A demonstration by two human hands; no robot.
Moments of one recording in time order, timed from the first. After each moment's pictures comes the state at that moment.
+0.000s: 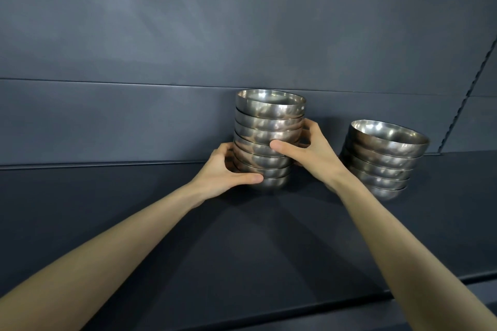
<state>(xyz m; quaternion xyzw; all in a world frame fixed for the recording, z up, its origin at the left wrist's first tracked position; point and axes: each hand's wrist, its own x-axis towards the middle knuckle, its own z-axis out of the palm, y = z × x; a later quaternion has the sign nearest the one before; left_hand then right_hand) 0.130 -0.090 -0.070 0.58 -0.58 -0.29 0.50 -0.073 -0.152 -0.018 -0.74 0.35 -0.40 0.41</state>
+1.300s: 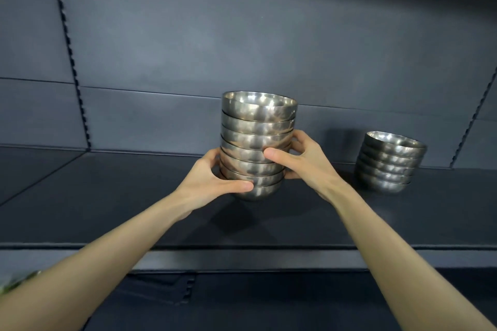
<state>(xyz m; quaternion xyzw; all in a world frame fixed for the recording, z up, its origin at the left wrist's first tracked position) 0.152 0.107 -0.037 0.57 -0.53 -0.26 0.57 -0.036 0.002 0.007 -0.76 0.27 -0.38 0.46</state>
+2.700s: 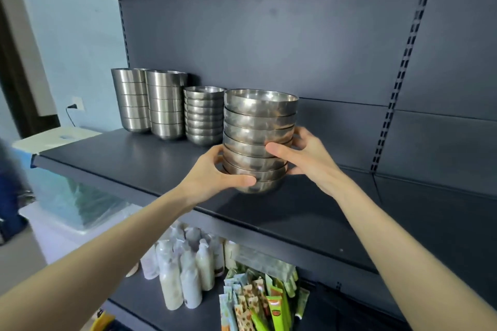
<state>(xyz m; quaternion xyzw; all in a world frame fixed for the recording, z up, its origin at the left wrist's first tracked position) 0.675 0.507 -0.032 0.69 -0.39 -0.12 0.59 0.551 0.330 0.004 -0.78 0.09 -0.26 0.56</state>
